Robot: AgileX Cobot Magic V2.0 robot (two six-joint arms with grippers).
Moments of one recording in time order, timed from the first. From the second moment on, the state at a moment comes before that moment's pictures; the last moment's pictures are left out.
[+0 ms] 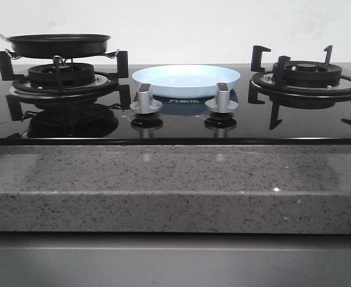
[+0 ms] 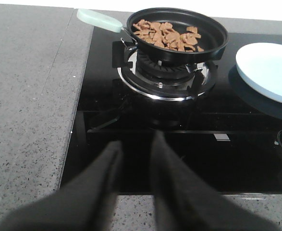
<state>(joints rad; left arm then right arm) -0.09 0.60 -0.59 -0.07 0.47 -0.03 0.02 0.36 -0.51 0.01 0.55 0.05</state>
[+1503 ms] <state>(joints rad) -0.09 0.62 -0.59 -0.06 0.47 -0.03 0.24 1.87 -1.71 0.14 0.82 -0.08</state>
